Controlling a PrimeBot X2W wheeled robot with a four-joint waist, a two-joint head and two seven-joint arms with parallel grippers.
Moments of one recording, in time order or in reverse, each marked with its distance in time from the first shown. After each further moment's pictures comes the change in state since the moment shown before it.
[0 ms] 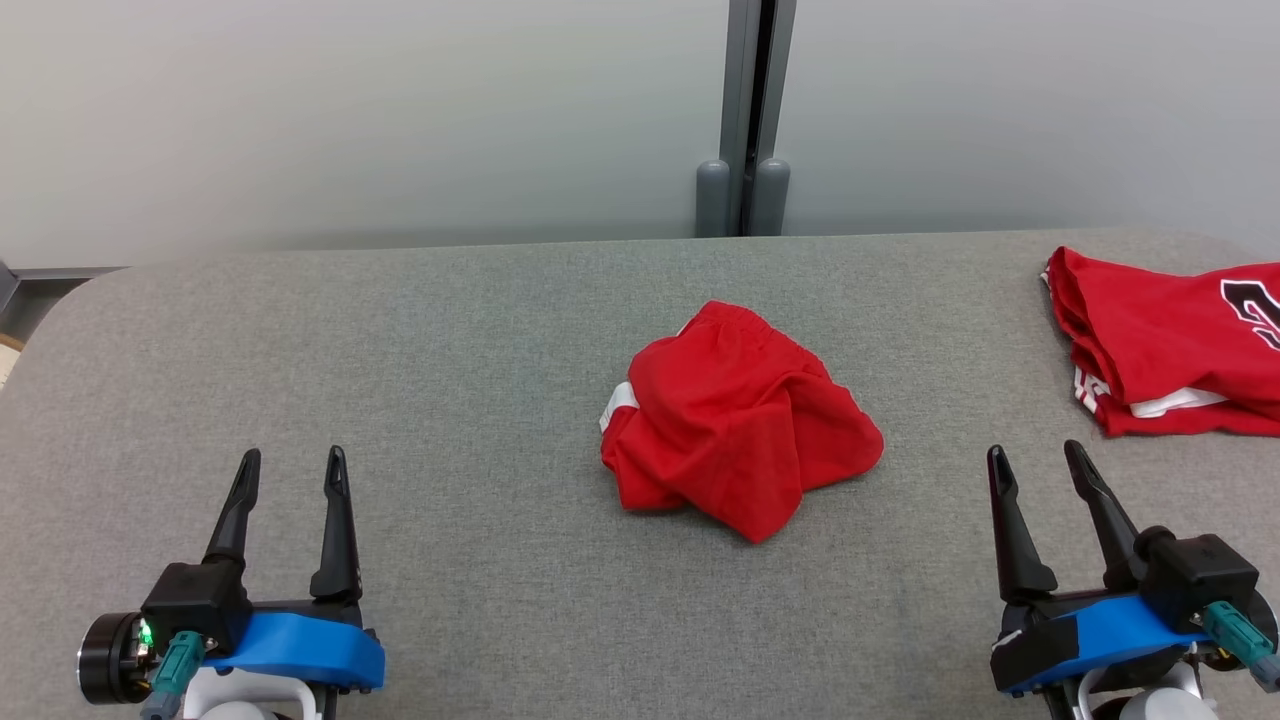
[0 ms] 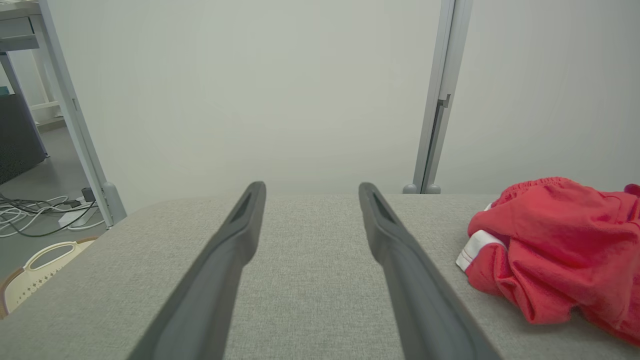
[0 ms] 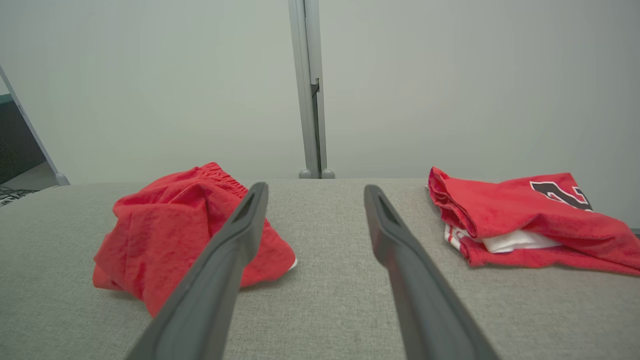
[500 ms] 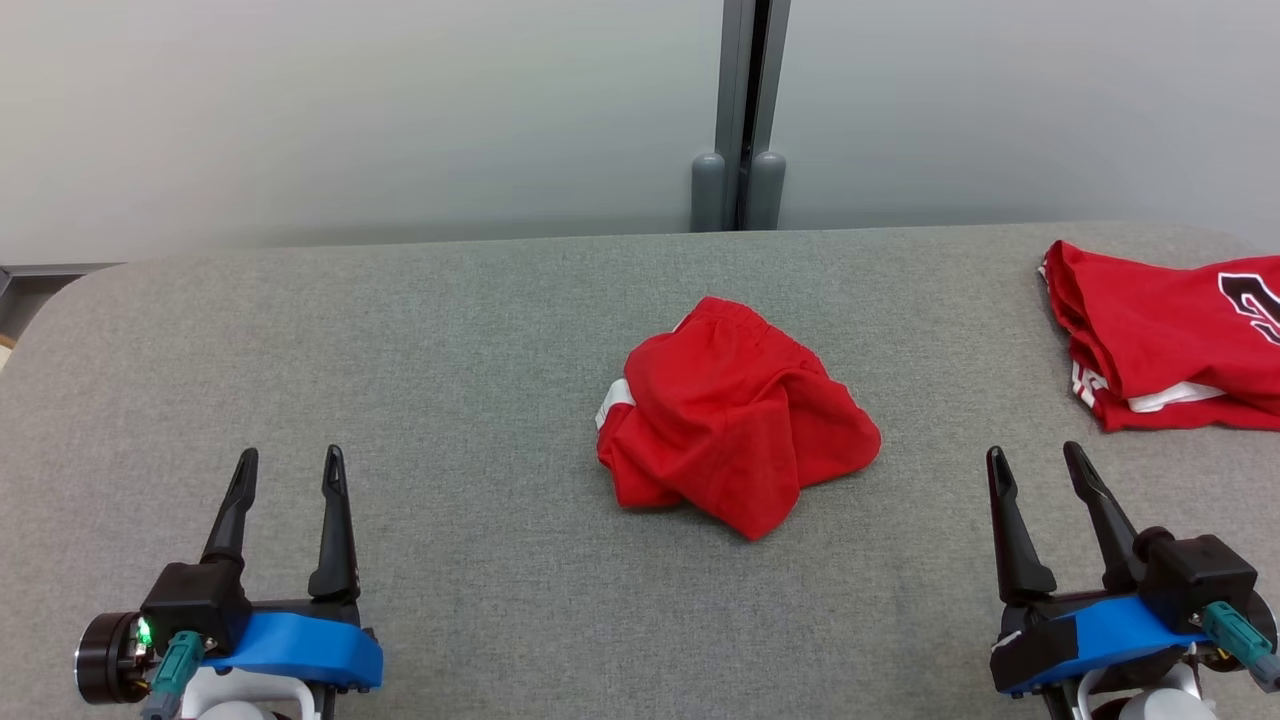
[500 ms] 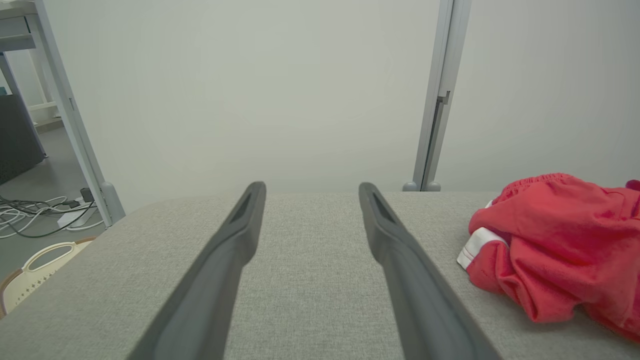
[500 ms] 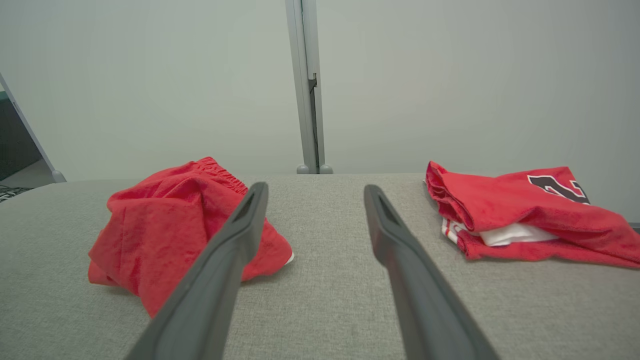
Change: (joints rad) left arm -0.002 -0.014 0.025 0.004 0.027 -0.016 0.000; right arm 0.000 0.000 0.001 0.003 0.000 0.000 0.001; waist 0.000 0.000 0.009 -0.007
